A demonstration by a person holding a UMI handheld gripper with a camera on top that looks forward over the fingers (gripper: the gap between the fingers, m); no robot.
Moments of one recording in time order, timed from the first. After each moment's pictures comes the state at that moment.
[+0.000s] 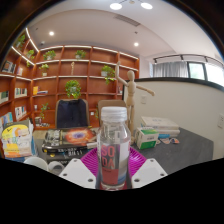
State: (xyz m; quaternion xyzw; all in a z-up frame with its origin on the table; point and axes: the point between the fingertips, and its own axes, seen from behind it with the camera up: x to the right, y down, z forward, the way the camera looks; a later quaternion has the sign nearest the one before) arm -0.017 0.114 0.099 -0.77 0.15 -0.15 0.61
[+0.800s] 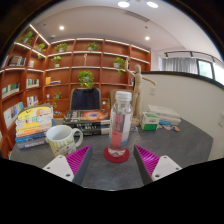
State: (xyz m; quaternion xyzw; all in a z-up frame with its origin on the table) arm -0.072 0.018 0.070 -0.81 0.10 -0.11 0.57
